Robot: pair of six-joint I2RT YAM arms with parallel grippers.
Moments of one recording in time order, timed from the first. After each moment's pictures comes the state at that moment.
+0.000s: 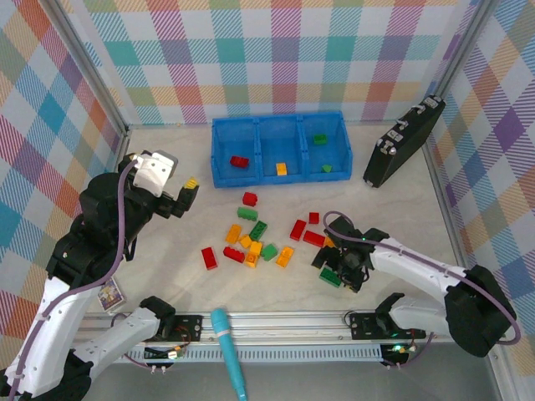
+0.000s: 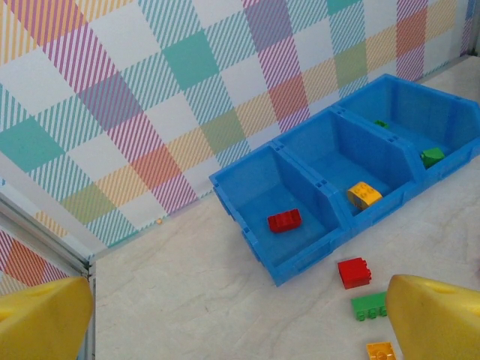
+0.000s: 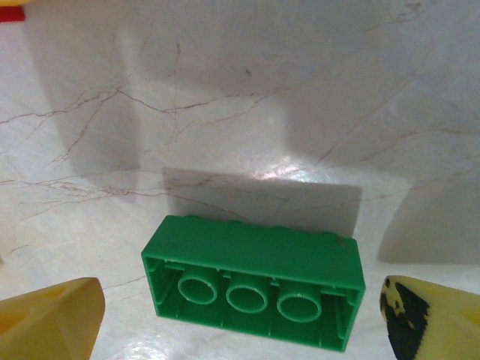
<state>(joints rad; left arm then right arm) -0.50 0.81 1.32 -0.78 -0.23 0.28 0.68 1.18 0.59 -0.79 -0.15 1.20</state>
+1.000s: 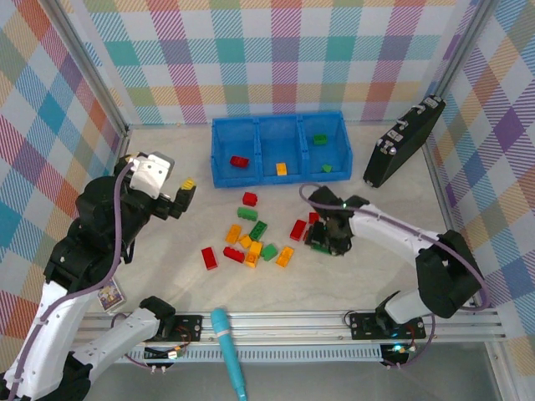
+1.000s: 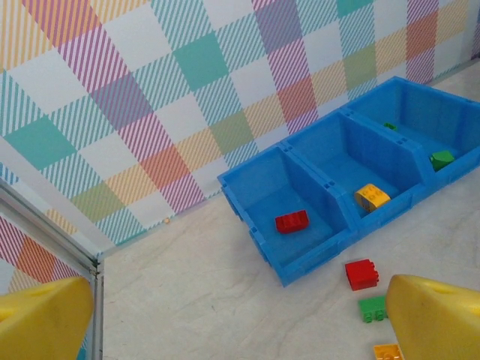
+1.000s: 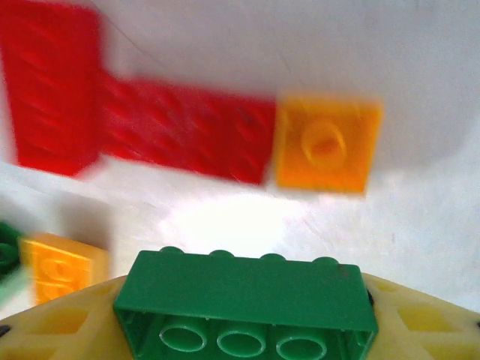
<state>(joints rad) -0.50 0.77 1.31 -0.78 -0.25 0.29 0.62 1.46 0.99 -0.88 -0.03 0.85</state>
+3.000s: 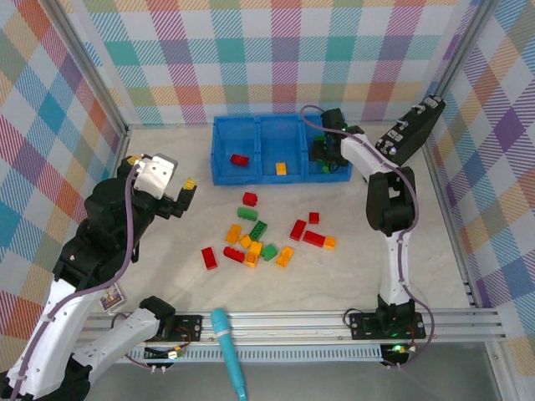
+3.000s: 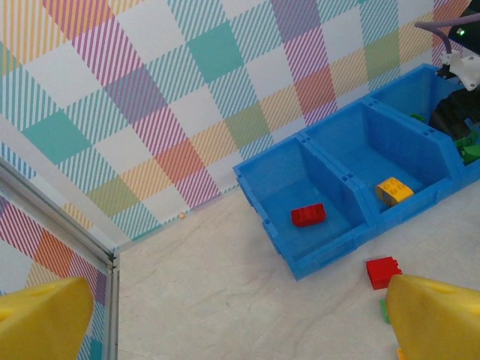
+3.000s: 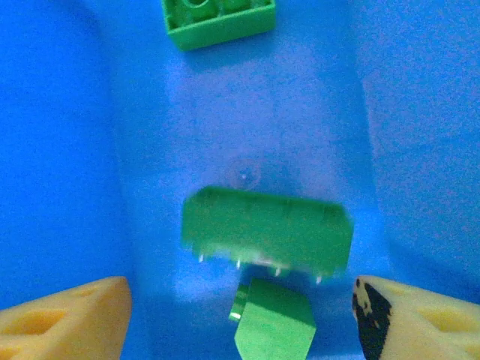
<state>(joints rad) -0.50 0.77 1.23 -0.71 -0.30 0.31 0.27 2.23 1.90 -0.74 0.07 0.37</state>
